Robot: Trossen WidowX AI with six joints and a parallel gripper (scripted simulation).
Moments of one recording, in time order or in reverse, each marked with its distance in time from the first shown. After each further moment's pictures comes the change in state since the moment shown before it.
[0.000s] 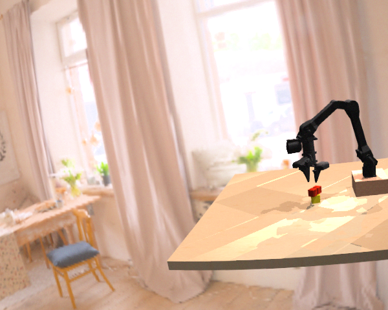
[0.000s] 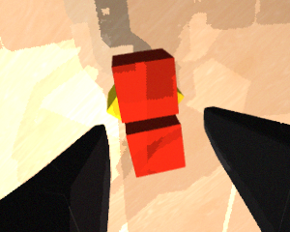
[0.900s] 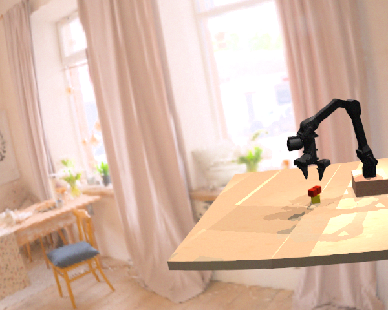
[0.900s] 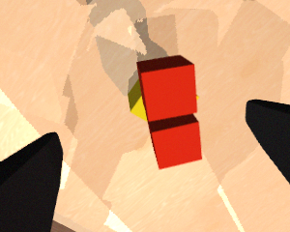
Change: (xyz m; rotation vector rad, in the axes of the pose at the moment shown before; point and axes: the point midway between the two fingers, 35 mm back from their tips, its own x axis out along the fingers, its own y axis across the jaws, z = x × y) arm -0.016 0.016 0.010 0.017 0.001 0.001
